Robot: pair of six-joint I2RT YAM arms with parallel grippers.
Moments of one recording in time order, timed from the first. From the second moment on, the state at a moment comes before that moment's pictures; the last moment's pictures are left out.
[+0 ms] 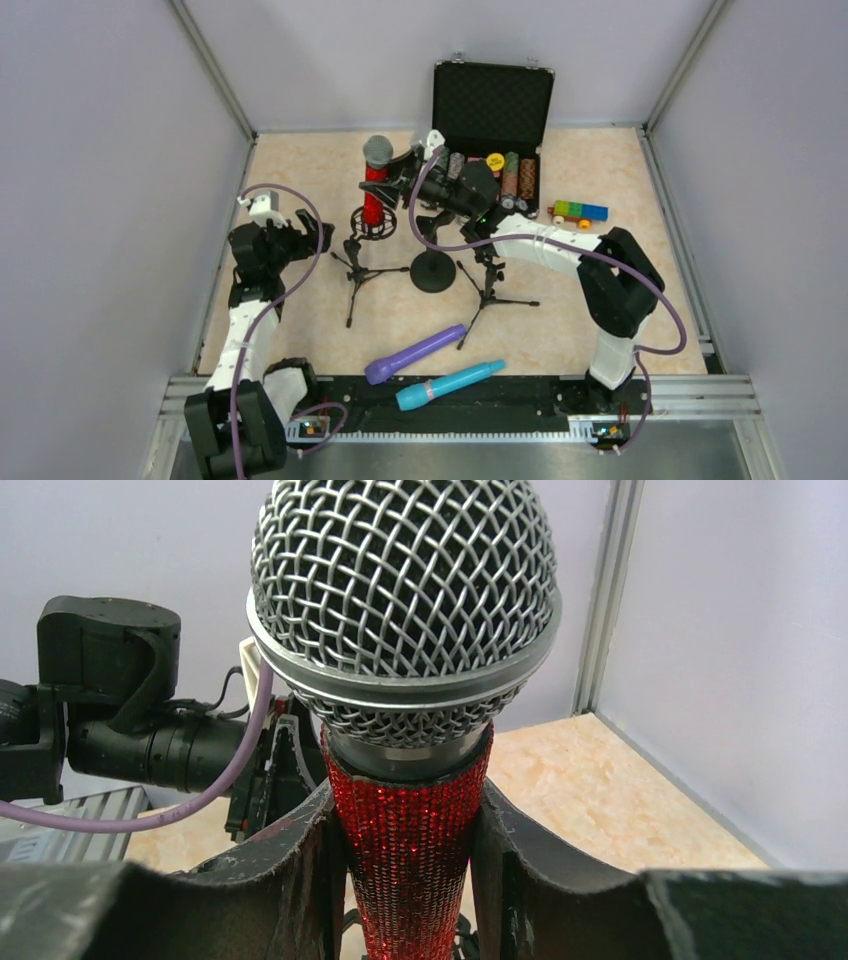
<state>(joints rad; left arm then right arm) 0.22 0.96 0.49 0.15 0.43 -0.29 0.81 1.81 1.29 0.84 -0.45 0.16</state>
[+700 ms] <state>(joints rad) 0.22 0.96 0.49 0.15 0.43 -0.29 0.81 1.84 1.29 0.89 -0.53 0.13</state>
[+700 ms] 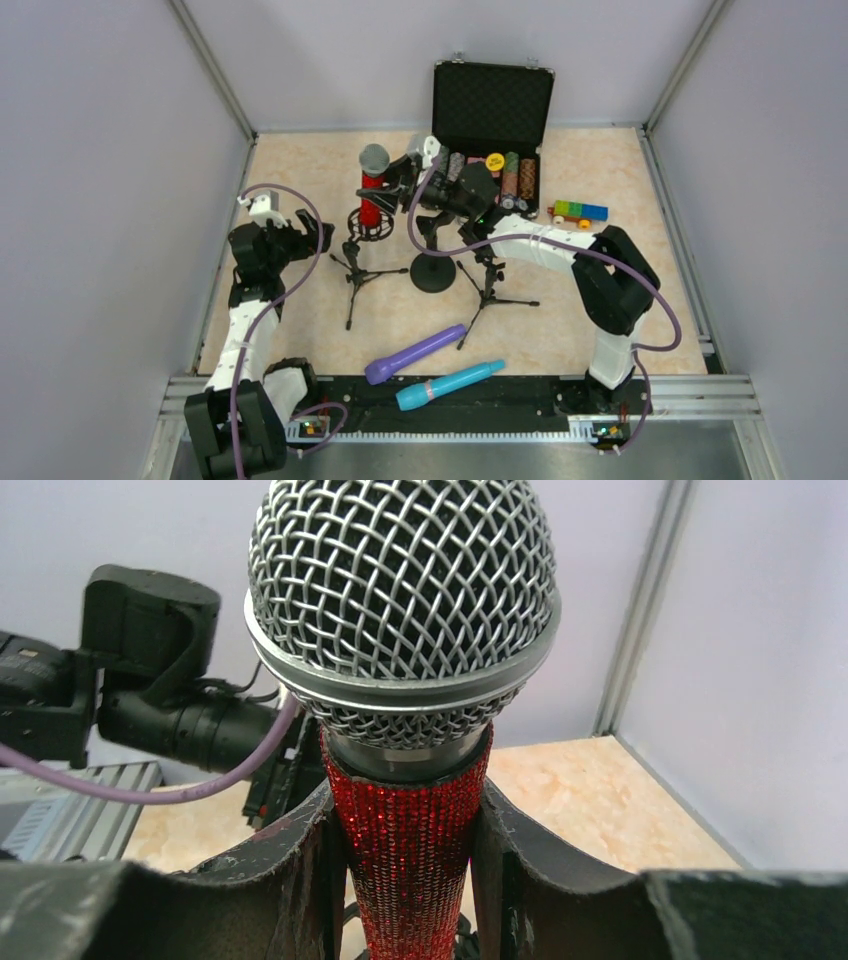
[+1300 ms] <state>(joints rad) 0.22 0.96 0.49 0.15 0.43 -0.29 0.81 1.86 1.35 0.84 -0.71 0.13</state>
